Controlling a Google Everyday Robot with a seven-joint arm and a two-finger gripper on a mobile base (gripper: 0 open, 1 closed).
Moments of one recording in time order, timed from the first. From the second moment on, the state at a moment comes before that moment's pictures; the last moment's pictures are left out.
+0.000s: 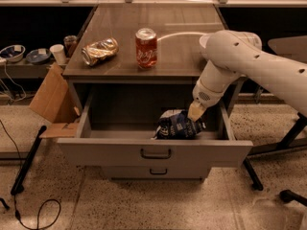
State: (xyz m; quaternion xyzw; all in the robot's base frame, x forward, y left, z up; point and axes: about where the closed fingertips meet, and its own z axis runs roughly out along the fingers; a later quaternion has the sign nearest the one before) arm 0.591 -0.146 0.711 -0.46 0.88 0.09 0.08
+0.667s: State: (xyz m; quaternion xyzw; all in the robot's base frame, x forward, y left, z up) arm 0.590 -0.145 0.710 -0.46 0.88 0.09 0.08
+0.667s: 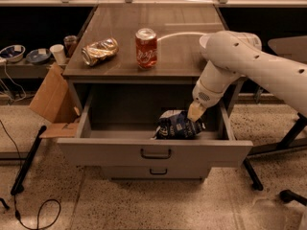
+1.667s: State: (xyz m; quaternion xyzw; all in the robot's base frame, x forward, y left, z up) arm 0.590 -0.144 0.709 -0.46 0.88 0.10 0.08
